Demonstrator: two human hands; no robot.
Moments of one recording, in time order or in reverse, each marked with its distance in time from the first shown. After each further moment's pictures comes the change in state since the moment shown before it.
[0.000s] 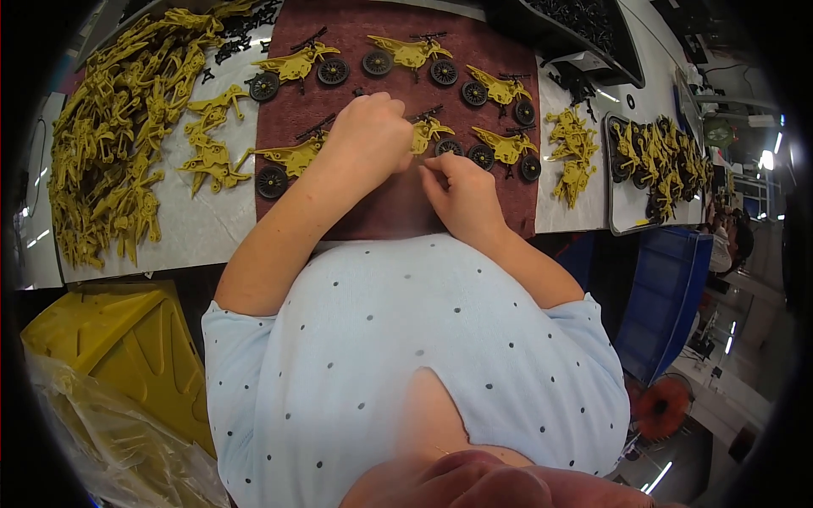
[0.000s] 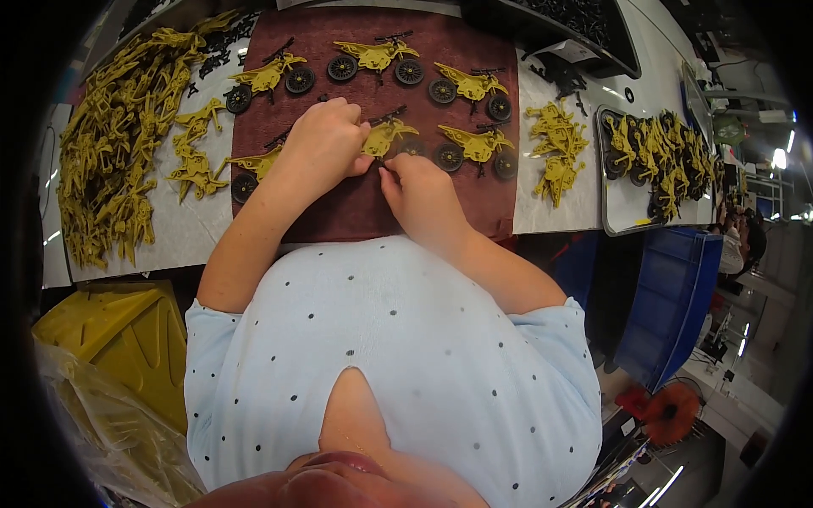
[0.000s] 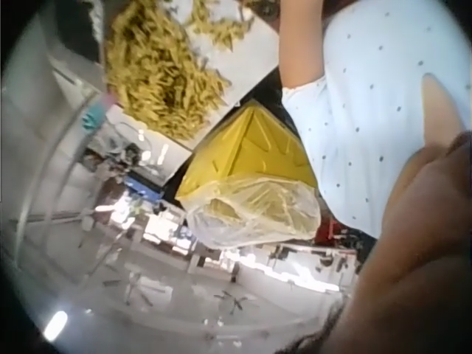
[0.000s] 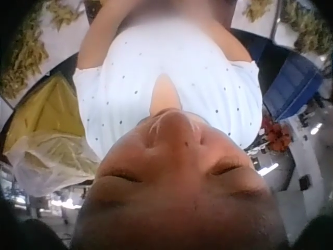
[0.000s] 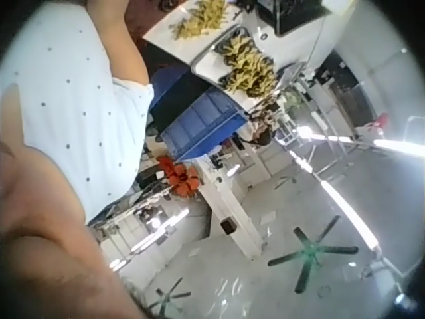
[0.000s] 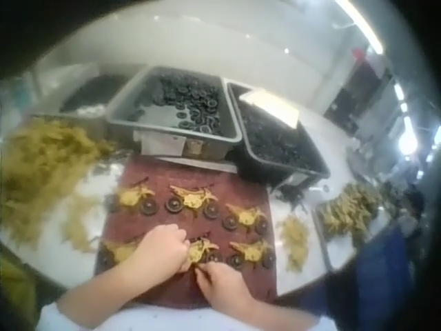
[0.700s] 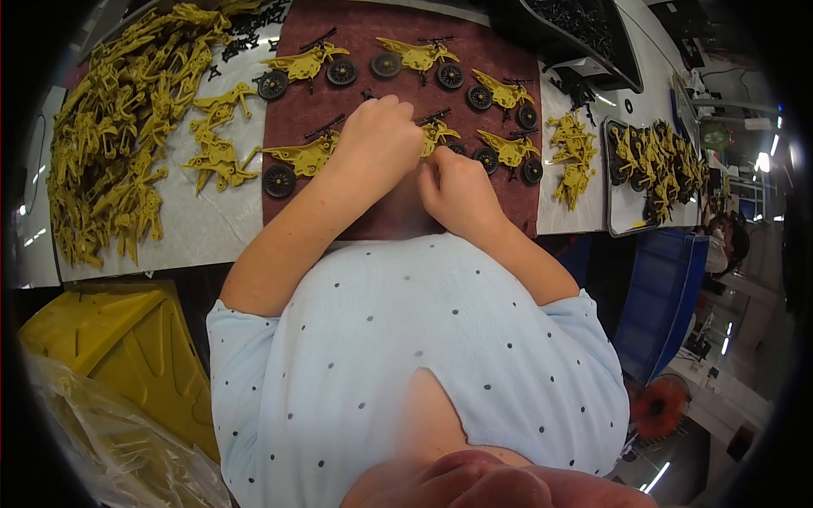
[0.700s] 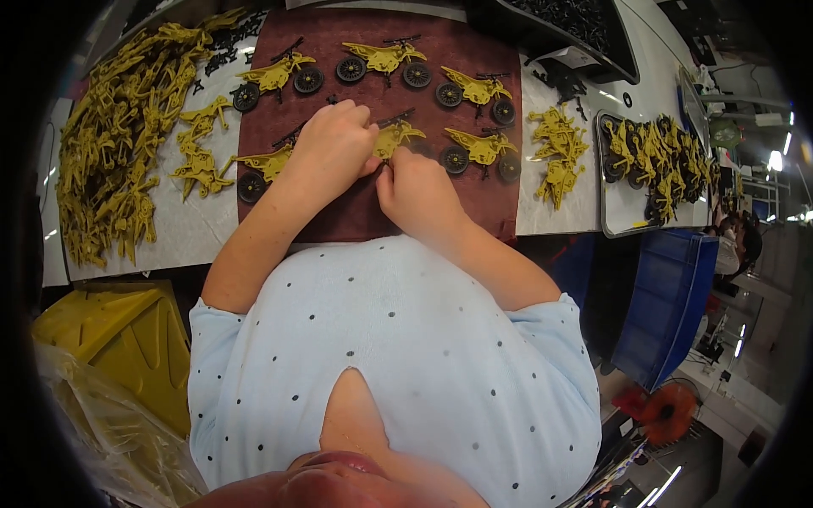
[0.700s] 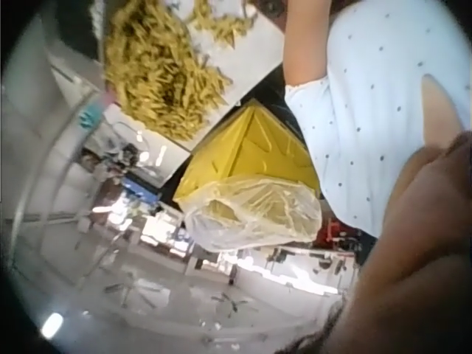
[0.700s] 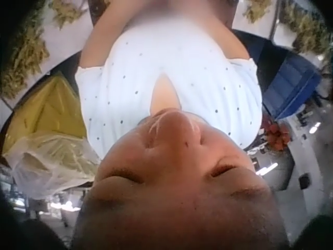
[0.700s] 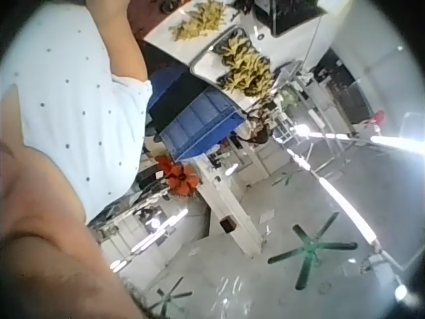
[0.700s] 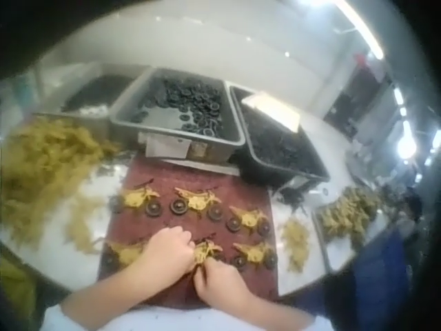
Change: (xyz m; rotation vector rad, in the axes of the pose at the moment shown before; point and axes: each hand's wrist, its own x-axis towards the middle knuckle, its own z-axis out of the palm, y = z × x) left_hand -0.005 0.002 0.003 0.031 0.066 0.002; right_hand 0.014 -0.004 0.010 -0.142 -0.140 0.075
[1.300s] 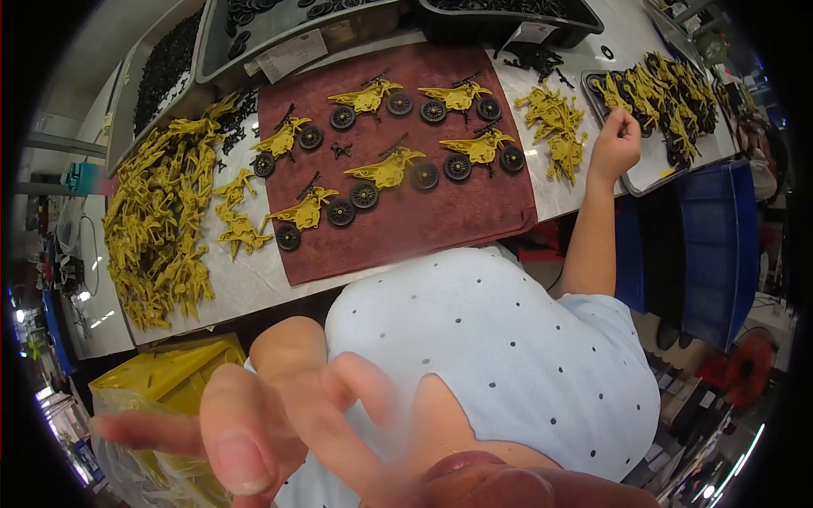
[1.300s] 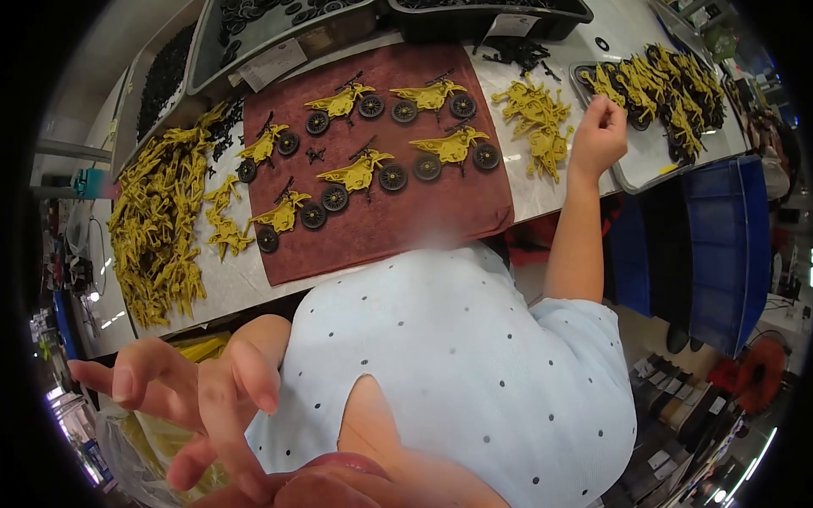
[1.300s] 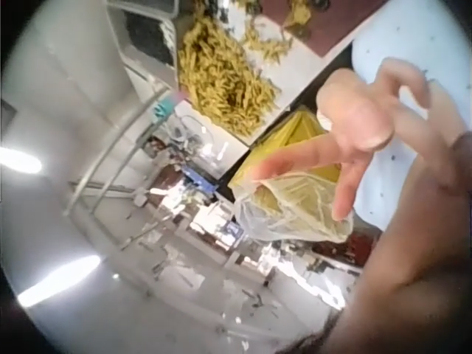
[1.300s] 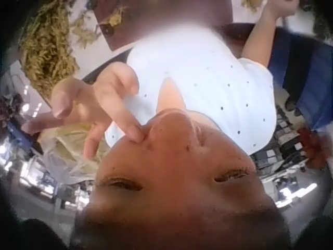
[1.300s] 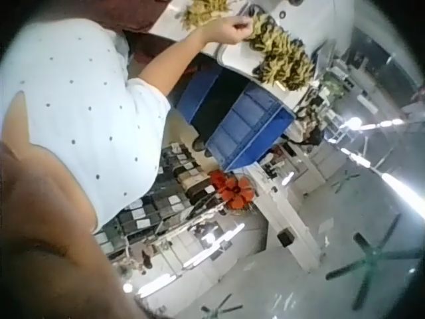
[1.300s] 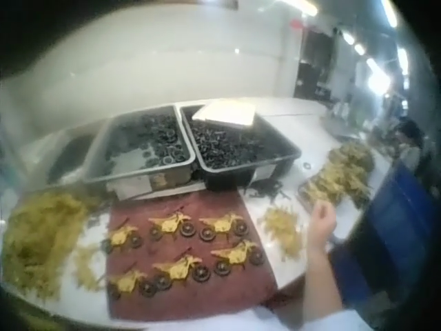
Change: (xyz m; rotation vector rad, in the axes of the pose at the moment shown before) left_hand -0.051 0.110 -0.171 -1.886 0.110 0.626; right_hand -0.028 0.200 -0.127 0.010 1.380 0.285
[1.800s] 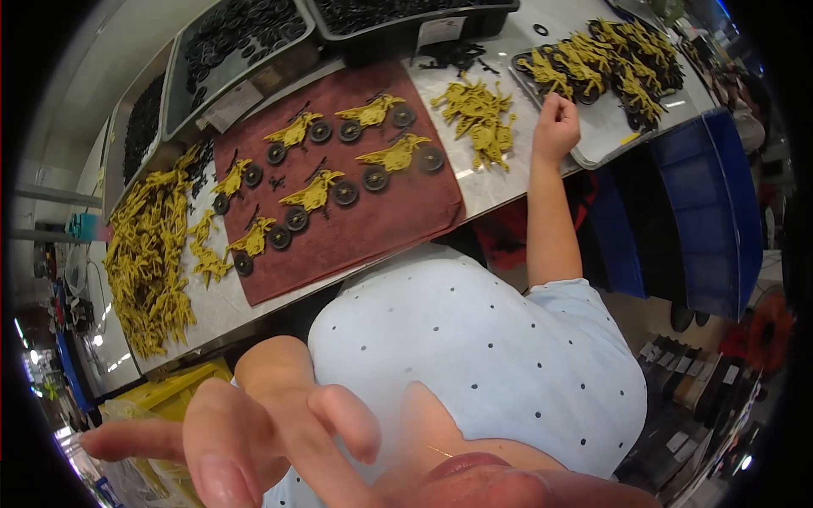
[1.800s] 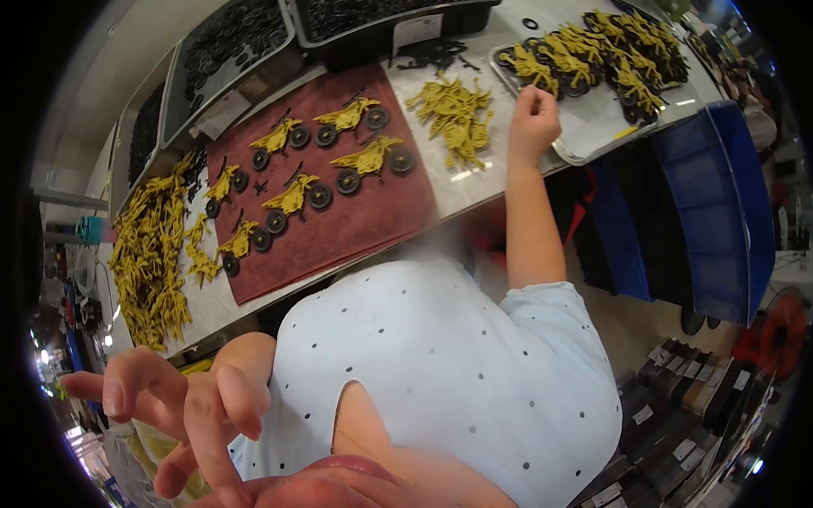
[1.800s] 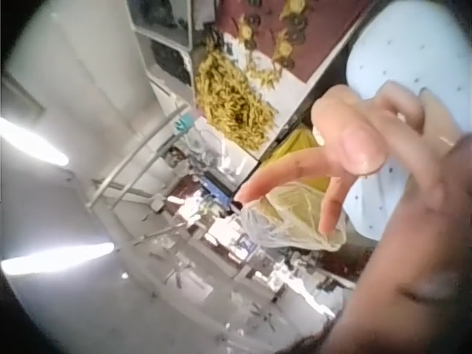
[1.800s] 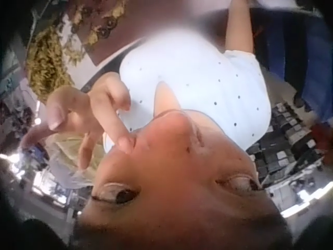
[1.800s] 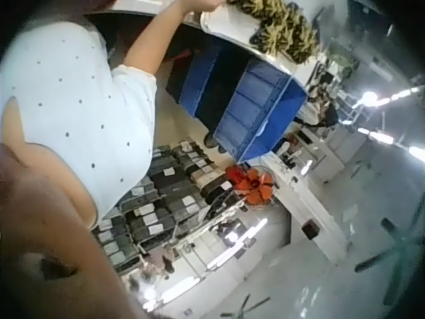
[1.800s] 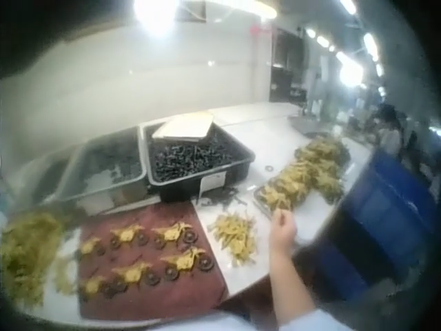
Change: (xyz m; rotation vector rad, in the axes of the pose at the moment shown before) left_hand 0.029 -0.036 0.058 -0.153 -0.104 -0.254; right_hand -0.004 0.064 -0.001 0.150 0.087 0.118
